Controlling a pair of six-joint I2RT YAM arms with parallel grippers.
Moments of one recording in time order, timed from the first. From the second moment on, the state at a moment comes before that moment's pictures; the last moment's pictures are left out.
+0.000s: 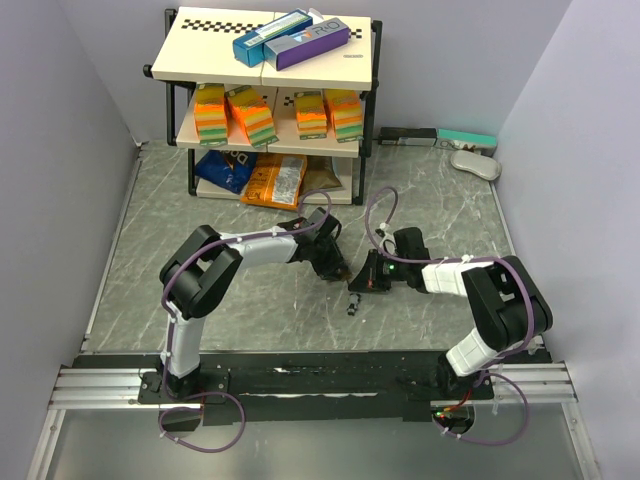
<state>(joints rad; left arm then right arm) -0.78 2.00 1.30 -0.29 0.16 -1.20 0.32 1.56 0.55 0.16 -0.67 0.59</state>
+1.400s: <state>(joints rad) -0.78 2.00 1.28 -0.25 0.19 -1.19 0.29 1.63 0.55 0.21 -0.74 0.60</state>
